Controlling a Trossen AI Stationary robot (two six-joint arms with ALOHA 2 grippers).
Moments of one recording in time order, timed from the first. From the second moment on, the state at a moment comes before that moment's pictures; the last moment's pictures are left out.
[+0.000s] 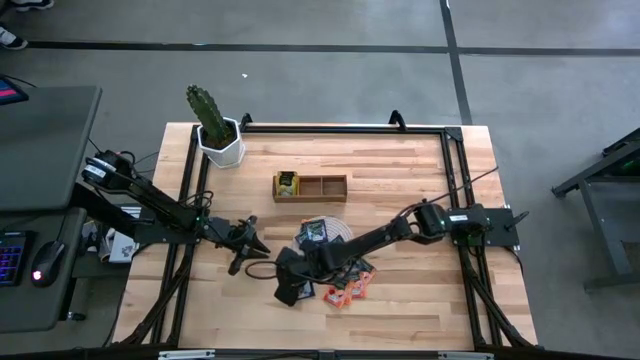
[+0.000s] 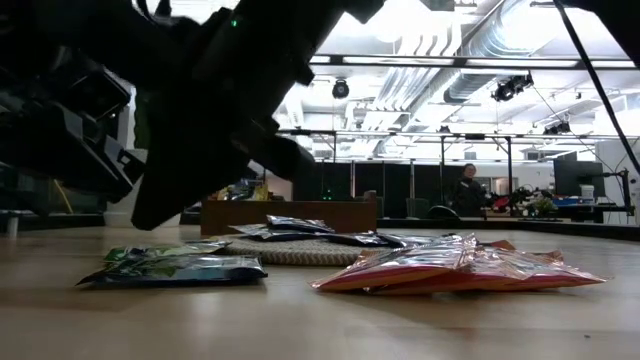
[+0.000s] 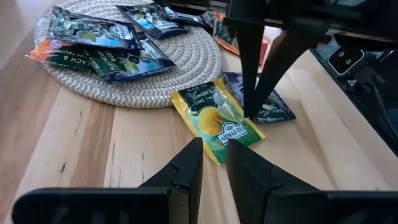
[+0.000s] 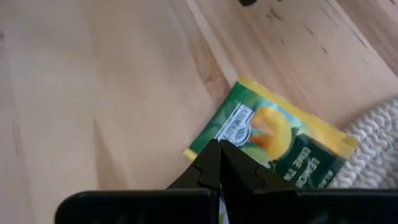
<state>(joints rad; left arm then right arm) -0.39 1.26 0.05 0.80 -0.07 -0.36 0.31 2.42 1.98 -0.50 0.19 0.76</state>
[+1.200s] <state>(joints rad) -0.39 1.26 0.06 0.79 0.14 -0.49 0.28 2.46 1.98 -0.56 -0.14 0.33</state>
